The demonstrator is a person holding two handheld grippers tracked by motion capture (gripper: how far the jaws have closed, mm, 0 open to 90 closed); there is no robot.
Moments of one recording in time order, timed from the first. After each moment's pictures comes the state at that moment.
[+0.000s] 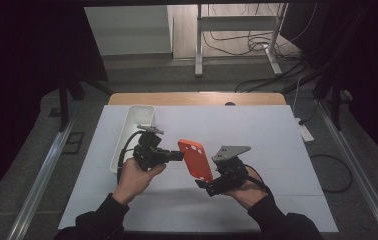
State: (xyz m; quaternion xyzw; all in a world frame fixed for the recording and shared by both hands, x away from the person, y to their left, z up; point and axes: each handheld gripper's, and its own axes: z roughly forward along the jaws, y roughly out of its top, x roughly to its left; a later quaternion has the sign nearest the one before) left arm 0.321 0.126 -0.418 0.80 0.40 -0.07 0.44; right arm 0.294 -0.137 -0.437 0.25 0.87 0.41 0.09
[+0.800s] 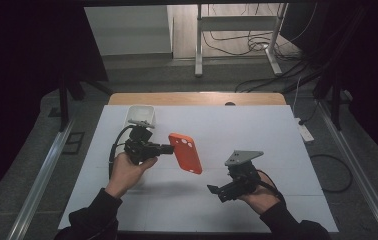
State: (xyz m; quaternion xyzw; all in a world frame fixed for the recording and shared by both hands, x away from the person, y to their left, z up) left arm 0.333 0.151 -0.414 0.80 0.42 -0.04 0.43; right arm 0.285 -0.167 -0.441 0.28 0.87 0.39 0.09
